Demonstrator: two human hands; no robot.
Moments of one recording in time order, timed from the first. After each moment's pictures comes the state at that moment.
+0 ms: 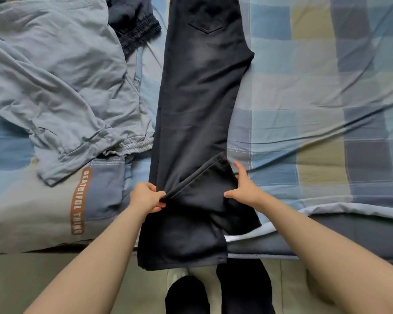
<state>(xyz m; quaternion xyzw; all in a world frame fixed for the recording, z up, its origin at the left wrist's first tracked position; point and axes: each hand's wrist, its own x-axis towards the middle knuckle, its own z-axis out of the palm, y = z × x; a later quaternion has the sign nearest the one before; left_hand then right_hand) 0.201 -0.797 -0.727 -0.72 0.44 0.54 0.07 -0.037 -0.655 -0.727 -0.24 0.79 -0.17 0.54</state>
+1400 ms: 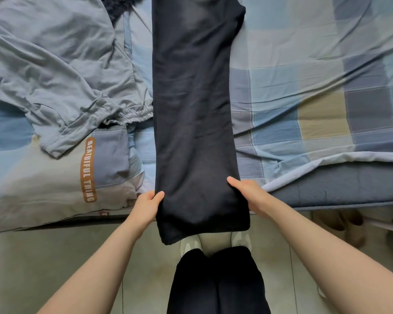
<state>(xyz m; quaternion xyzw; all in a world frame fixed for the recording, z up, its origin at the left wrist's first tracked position) 0.285 -0.722 -0.711 -0.61 0.48 0.62 0.11 0.050 -0.577 -0.705 0.04 0.72 -0.28 0.63</state>
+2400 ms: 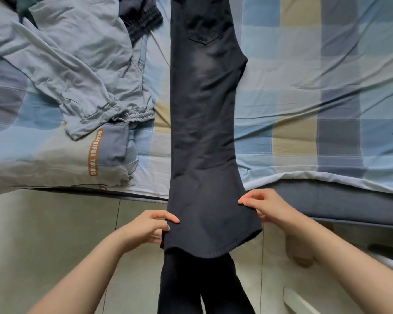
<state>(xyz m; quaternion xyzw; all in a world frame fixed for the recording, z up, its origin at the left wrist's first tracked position) 0.255 -0.623 -0.565 -0.52 0.37 0.74 0.21 -0.041 -0.492 -0.556 -0.12 0.72 -0.21 0.65</state>
